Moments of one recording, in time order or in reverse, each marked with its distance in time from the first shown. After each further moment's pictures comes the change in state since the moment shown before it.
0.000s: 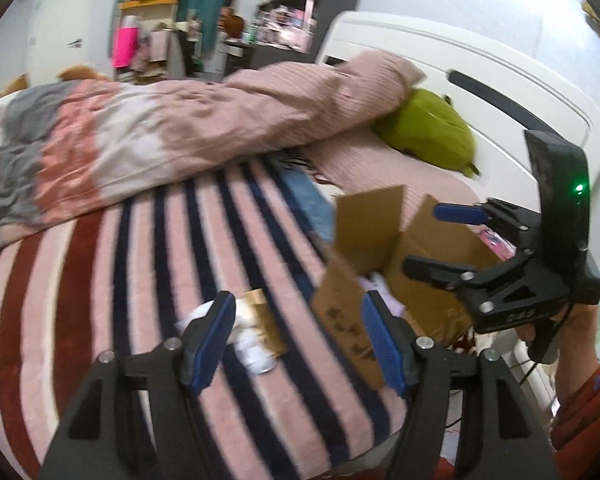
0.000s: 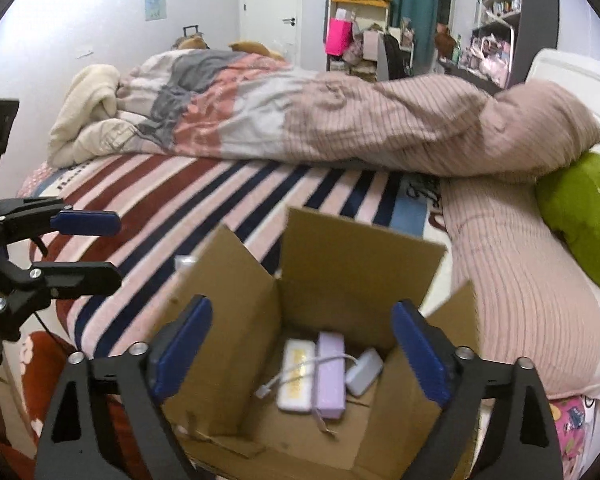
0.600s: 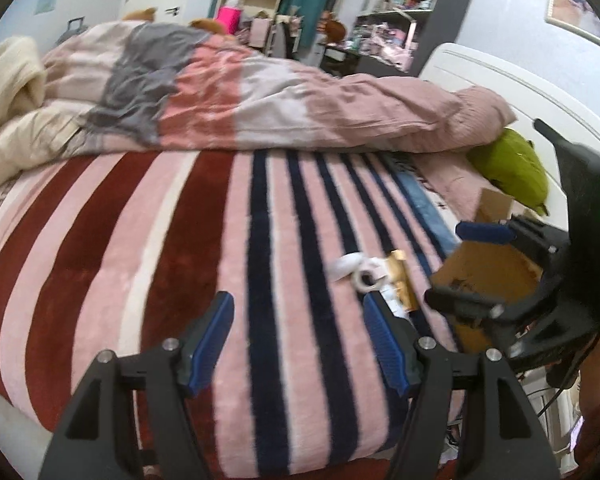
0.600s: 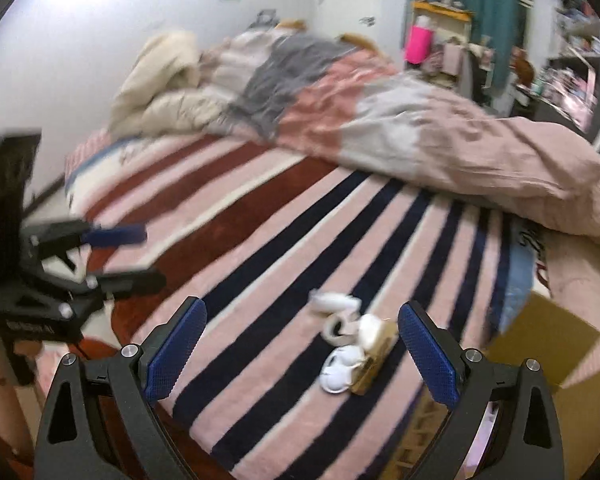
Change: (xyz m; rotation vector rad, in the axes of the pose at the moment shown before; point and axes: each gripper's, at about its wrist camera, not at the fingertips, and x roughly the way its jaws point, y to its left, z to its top) left arm -0.037 0.138 -0.092 -0.244 -0.030 0.192; right arm 0.081 0.159 0.026 -0.204 0.075 0.165
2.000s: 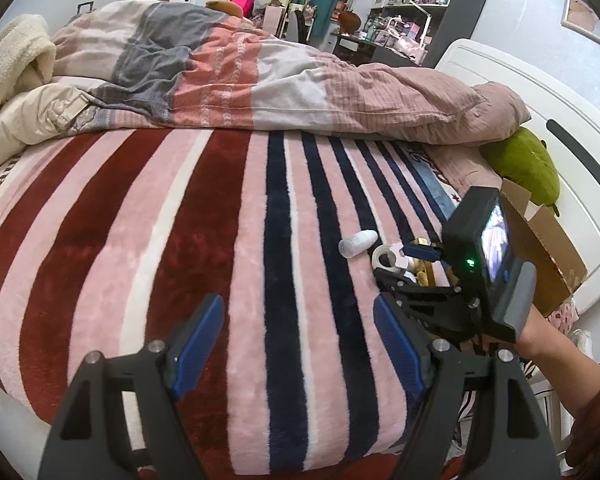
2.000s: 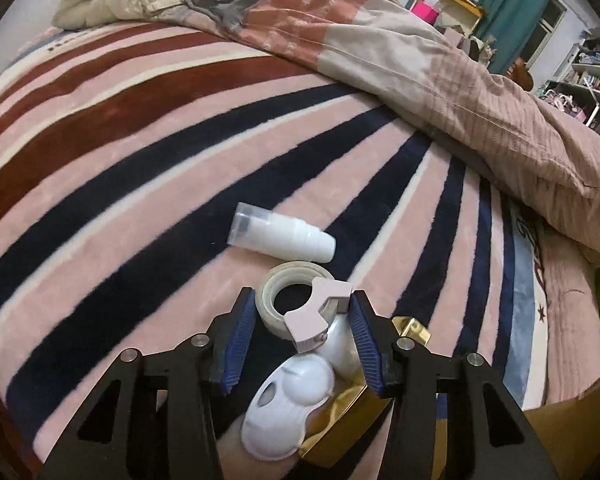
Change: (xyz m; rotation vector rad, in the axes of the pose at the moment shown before) left arm 0.012 0.014 -0.010 -0.023 0.033 0.000; right arm 0.125 -0.022 -0.040 -0.105 0.136 -0.222
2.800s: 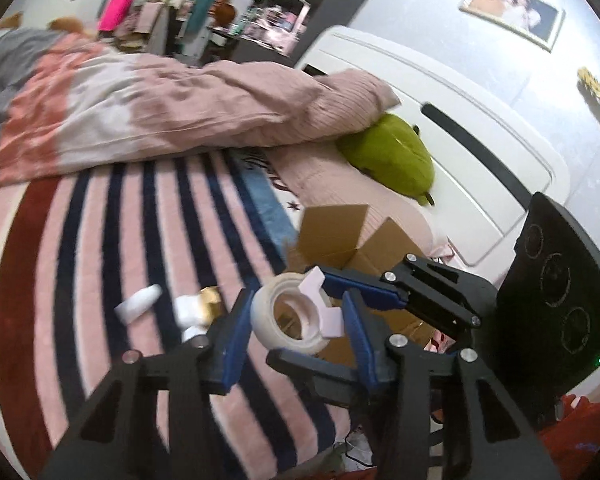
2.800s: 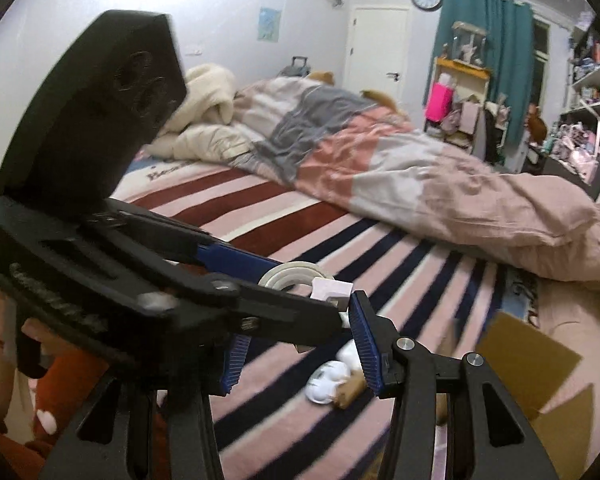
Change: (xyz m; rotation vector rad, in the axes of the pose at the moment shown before) left arm 0.017 -0.169 0.070 0.158 0.047 -0.448; right arm -0.191 -0.054 -0.026 0.070 -0.407 0.213
